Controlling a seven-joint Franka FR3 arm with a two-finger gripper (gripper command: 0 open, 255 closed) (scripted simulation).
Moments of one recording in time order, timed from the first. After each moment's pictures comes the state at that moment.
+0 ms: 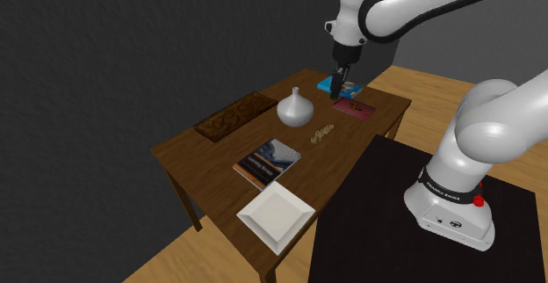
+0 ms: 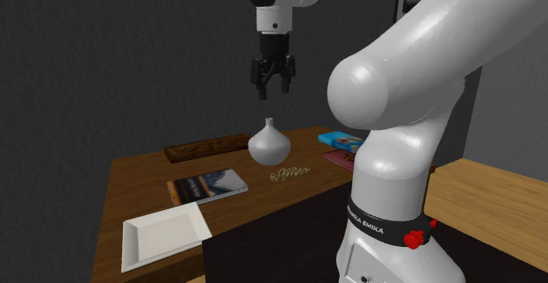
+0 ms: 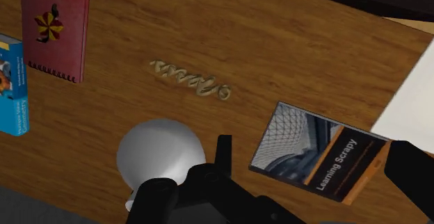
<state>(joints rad) 0.00 -0.69 0.01 -2.71 -0.08 2.13 -0.19</state>
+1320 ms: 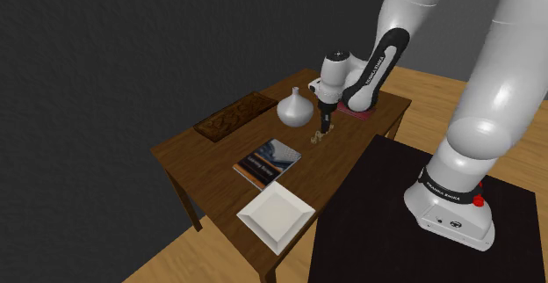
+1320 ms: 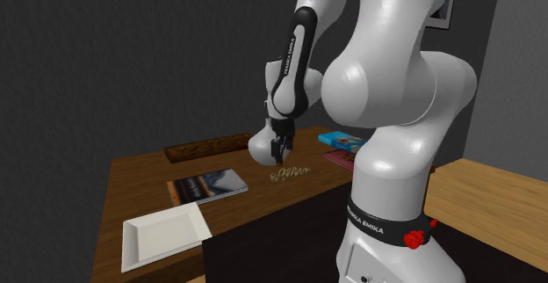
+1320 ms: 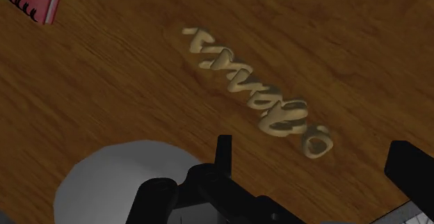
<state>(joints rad) -0.18 0.13 -0.11 -2.66 -0.68 2.95 -0.17</state>
